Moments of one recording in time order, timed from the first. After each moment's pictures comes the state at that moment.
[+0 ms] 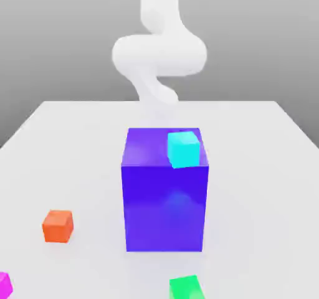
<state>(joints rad) 0.01 -0.71 -0.04 -2.29 0.02 2.32 0.77</state>
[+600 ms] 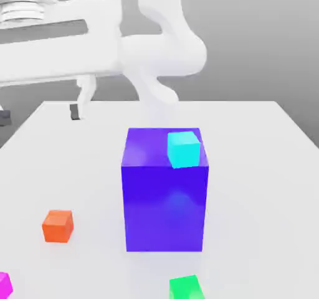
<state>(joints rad) 0.00 -0.05 -0.31 -2.18 0.25 2.42 0.45</state>
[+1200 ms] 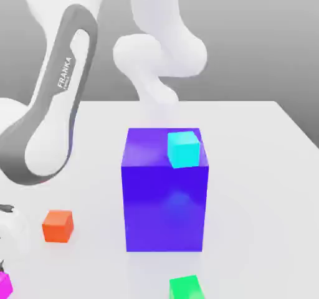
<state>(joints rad) -0.21 0.57 -0.33 -2.08 0.35 2.60 0.24</state>
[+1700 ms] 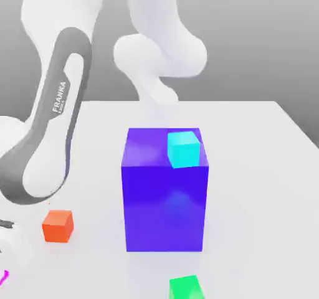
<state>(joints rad) -0.15 0.52 -0.37 -2.08 0.31 2.51 0.34</state>
